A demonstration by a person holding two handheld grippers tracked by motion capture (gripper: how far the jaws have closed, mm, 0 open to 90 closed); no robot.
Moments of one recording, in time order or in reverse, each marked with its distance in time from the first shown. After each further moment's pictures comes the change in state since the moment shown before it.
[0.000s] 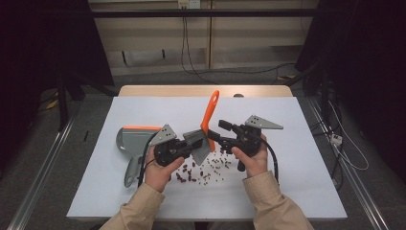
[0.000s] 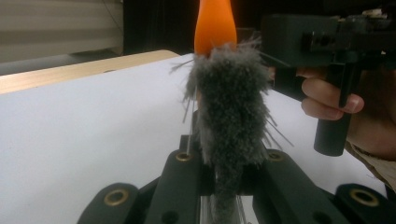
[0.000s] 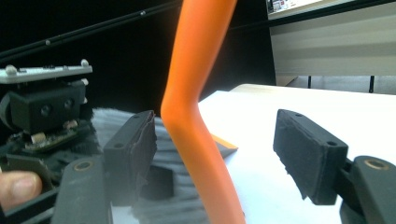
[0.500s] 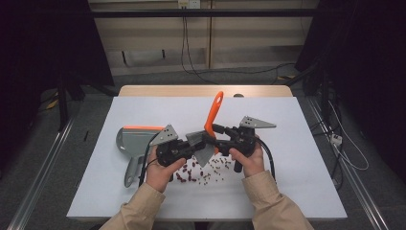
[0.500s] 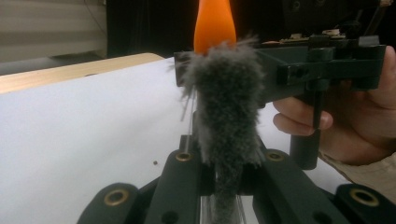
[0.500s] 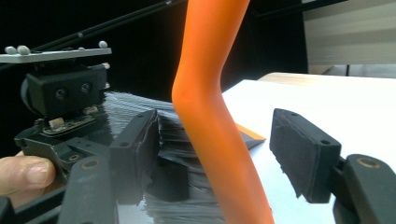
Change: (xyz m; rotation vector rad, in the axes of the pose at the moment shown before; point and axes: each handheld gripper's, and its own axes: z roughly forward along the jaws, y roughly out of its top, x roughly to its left) left arm -0.002 -0.001 0.004 -0.018 -0.069 -0.003; right arm -0.004 -0.008 0.013 0.031 0.135 0.033
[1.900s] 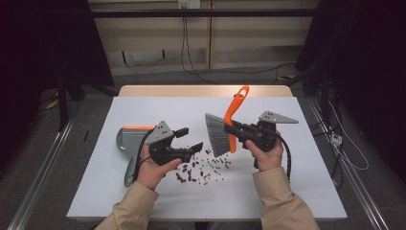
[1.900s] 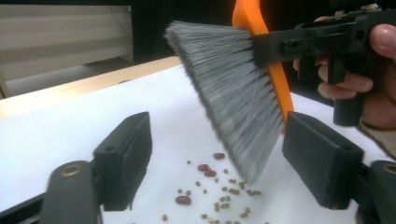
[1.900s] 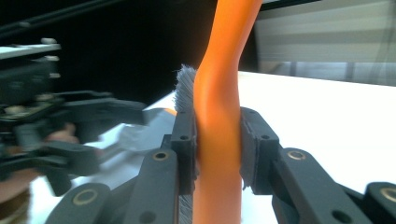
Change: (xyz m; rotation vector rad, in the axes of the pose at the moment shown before) left arm 0.004 0.013 -0.018 0.023 0.111 0.084; right arm -0.012 0.024 -0.047 0.039 -0.210 -0.044
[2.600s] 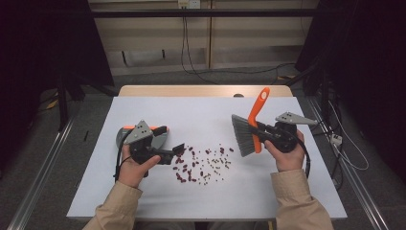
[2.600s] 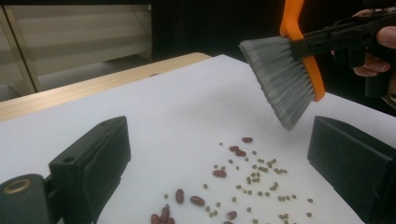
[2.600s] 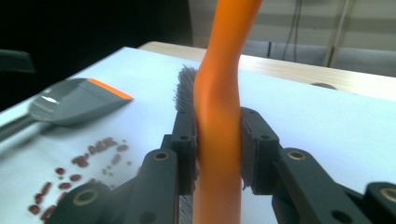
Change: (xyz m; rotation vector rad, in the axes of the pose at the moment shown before) left arm 0.028 -0.007 -0.039 0.004 0.065 -0.010; right arm -0.024 0.001 -0.042 0.120 -0.273 -0.062
